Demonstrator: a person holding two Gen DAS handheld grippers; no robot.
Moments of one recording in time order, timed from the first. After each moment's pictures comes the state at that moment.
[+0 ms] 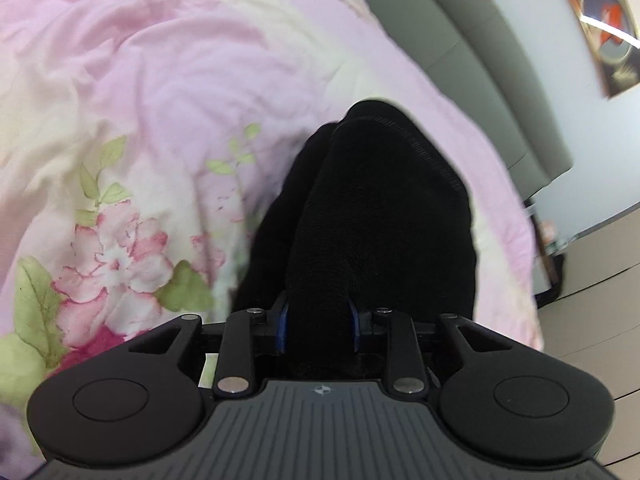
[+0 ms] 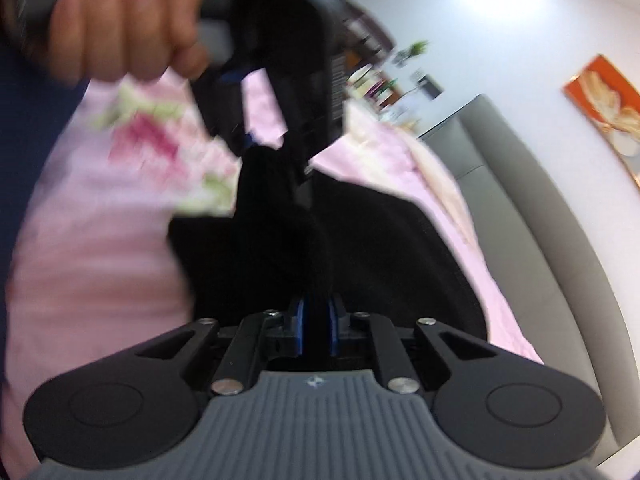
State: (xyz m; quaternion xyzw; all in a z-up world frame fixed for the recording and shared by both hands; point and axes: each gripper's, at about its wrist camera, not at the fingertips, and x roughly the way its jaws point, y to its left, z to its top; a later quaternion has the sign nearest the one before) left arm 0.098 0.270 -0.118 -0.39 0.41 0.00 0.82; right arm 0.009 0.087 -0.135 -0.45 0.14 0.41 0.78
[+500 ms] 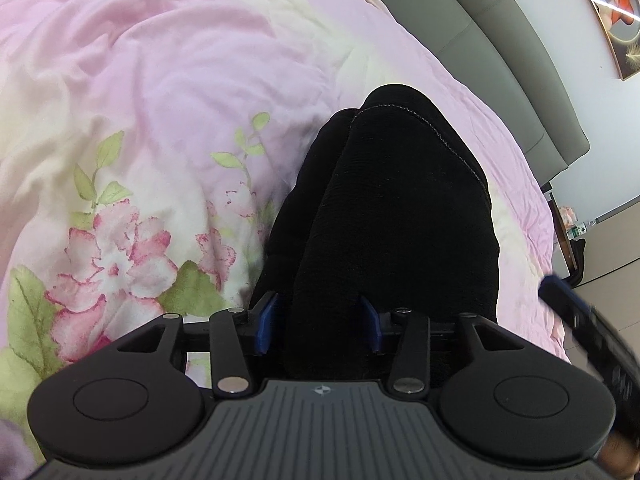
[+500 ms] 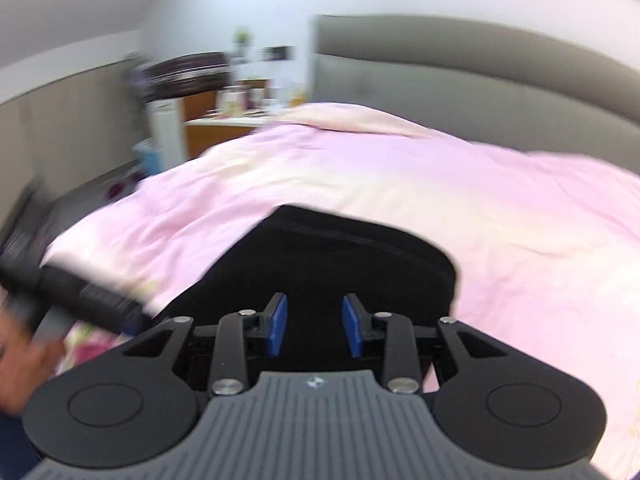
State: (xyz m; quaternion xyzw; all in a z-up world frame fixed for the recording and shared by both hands) left arm 0.104 0.268 -0.125 -0.38 0.43 0.01 0.82; right arm 0.139 0.022 -0.046 -0.05 0.32 0.32 0.89
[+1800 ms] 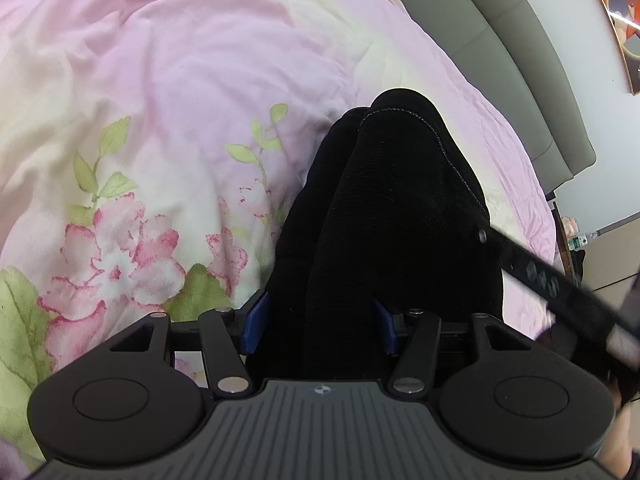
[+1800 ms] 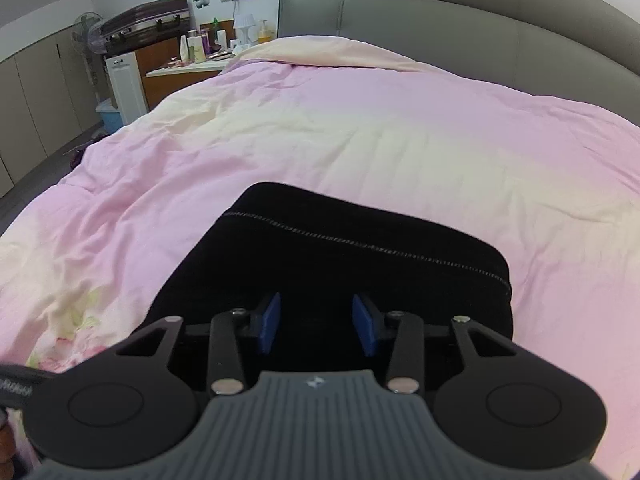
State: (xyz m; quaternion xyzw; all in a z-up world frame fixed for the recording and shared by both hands) left arm 0.116 0.281 -0.141 -0.40 0.43 0.01 0.81; right arm 0.200 0.108 -0.102 -0.07 0.40 0.29 0.86
